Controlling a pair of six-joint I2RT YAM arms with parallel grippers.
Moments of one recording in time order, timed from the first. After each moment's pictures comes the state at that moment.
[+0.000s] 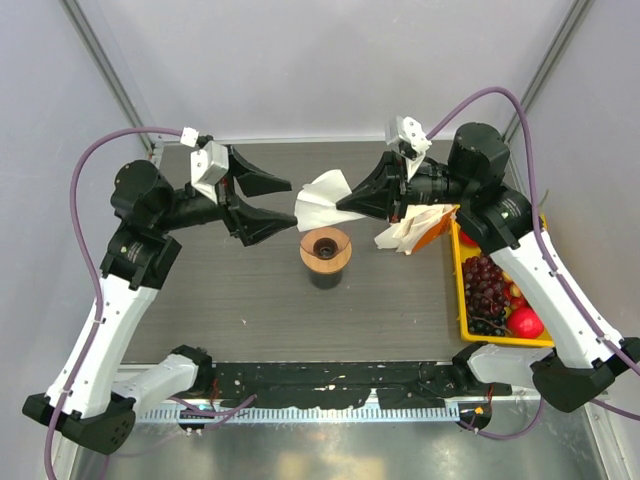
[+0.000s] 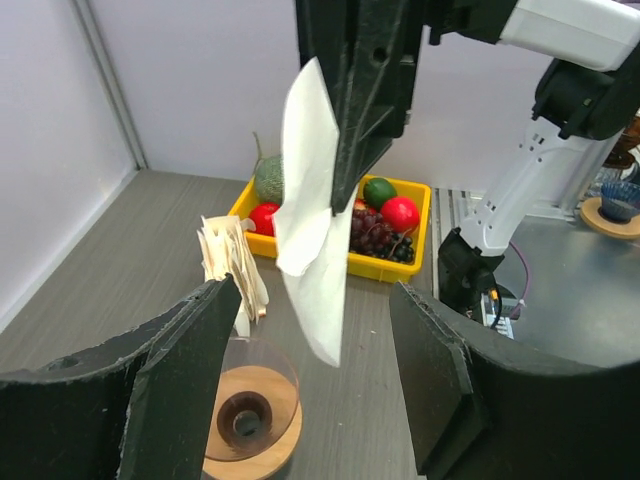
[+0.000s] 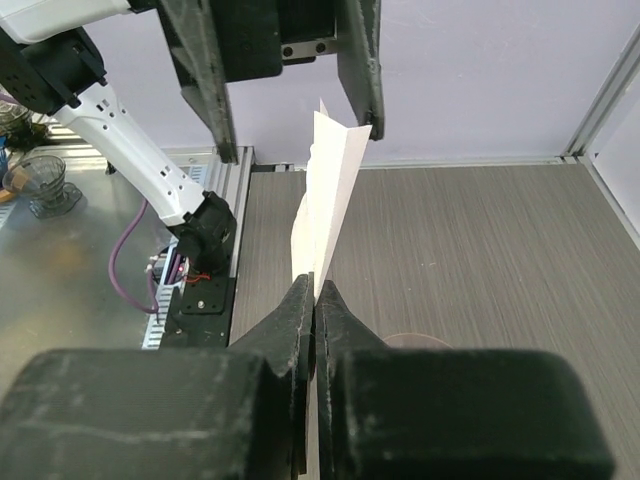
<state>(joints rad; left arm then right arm) -0.39 1.00 1.34 -0.16 1.00 -0.13 0.55 1.22 1.54 -0.35 -0.99 -0.04</state>
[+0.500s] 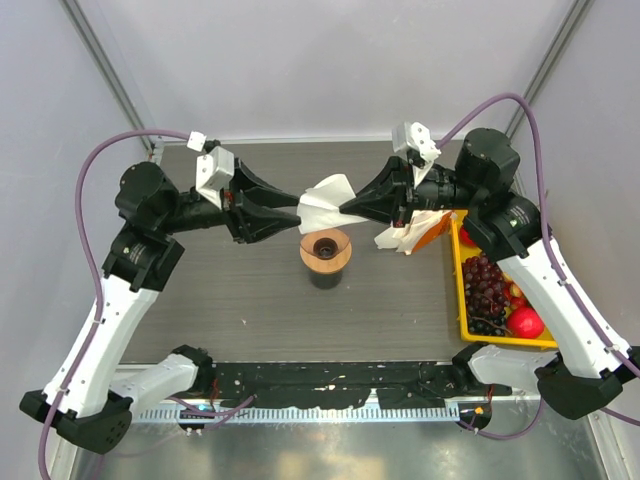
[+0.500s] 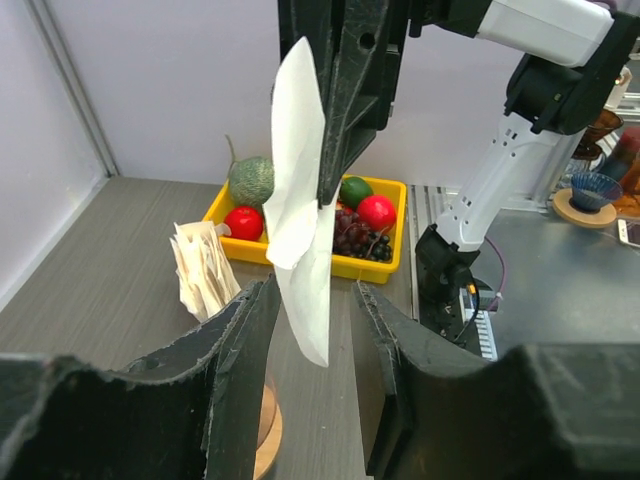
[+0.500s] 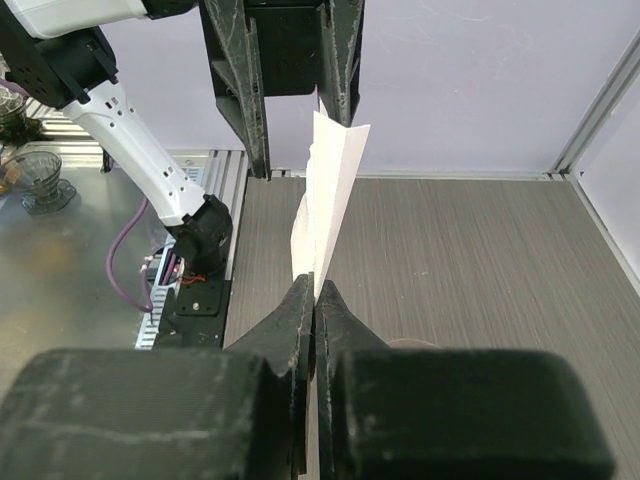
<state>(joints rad) -0.44 1.00 1.34 -0.17 1.00 -0.13 0.56 1.17 1.53 -0.35 -0.98 -0.07</state>
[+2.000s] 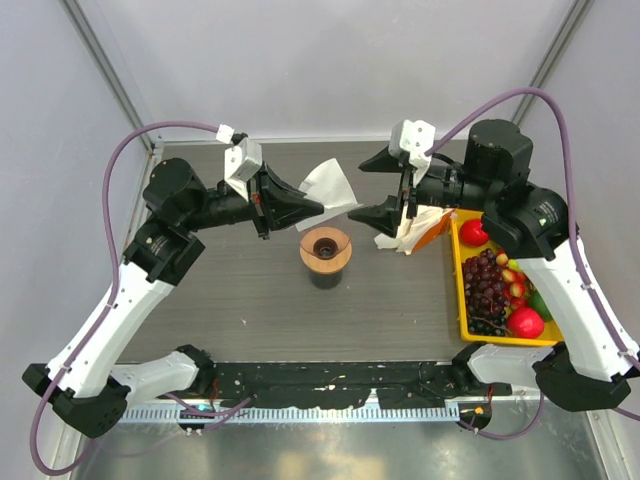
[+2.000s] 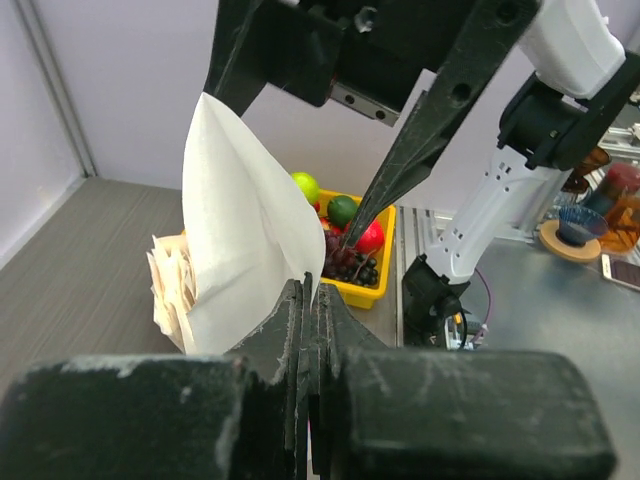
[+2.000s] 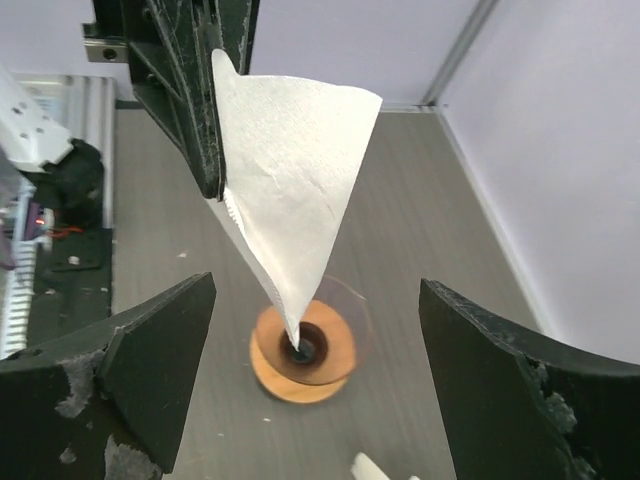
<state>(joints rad) -0.60 1.08 1.36 -0.11 0.84 -0.18 0.61 1.21 1.74 -0.70 -0.69 -0.34</state>
